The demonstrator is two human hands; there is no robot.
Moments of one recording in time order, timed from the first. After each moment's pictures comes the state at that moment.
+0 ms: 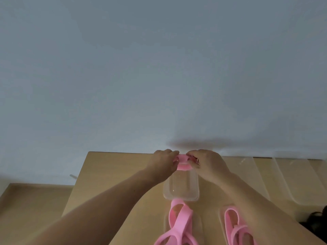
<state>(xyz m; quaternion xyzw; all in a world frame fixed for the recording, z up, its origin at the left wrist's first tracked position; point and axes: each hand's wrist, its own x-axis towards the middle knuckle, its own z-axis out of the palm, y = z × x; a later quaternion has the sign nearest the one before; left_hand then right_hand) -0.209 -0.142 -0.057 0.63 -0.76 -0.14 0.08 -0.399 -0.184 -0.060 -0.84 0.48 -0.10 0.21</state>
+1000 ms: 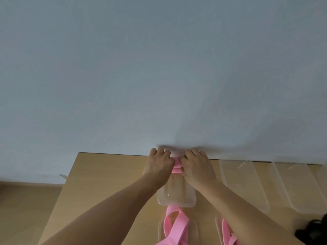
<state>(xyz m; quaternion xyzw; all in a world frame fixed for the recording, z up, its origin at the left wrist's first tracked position) -0.216 -0.151 -0.076 0.61 -0.79 0.04 -0.08 -0.367 -0.181 -0.079 -0.89 0.45 -0.01 -0.09</state>
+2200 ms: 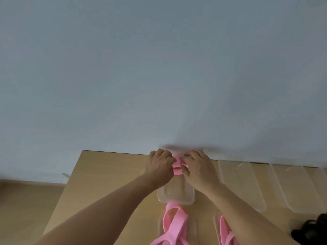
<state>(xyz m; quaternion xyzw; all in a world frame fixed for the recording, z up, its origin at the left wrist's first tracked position) -0.212 -0.139 -0.075 0.64 -0.76 -0.08 0.04 -0.381 -0.169 -0.078 -0.86 0.48 -0.15 0.06</state>
